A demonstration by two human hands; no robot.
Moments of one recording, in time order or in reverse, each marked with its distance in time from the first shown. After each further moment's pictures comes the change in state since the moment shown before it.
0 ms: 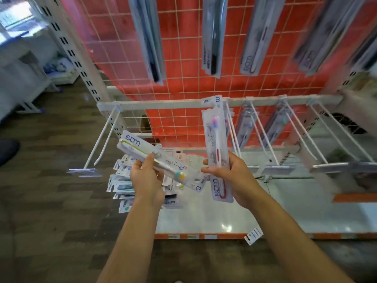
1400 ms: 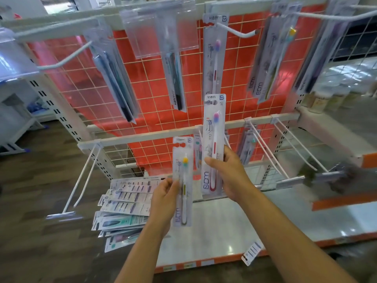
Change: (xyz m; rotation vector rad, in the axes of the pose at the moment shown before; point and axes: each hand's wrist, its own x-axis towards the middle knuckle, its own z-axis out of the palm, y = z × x) left_hand -0.047 -0.024 0.058 0.735 -0.439 0.156; right_hand 0.011 -0.060 -0.048 0.250 0.158 -0.145
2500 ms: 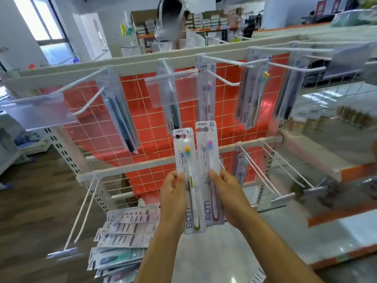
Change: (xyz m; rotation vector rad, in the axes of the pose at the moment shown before) left_hand -0.010 0.079 0.013 -0.241 -0.017 0.204; right_hand -0.034 -0.028 0.025 -0.041 0.088 -0.066
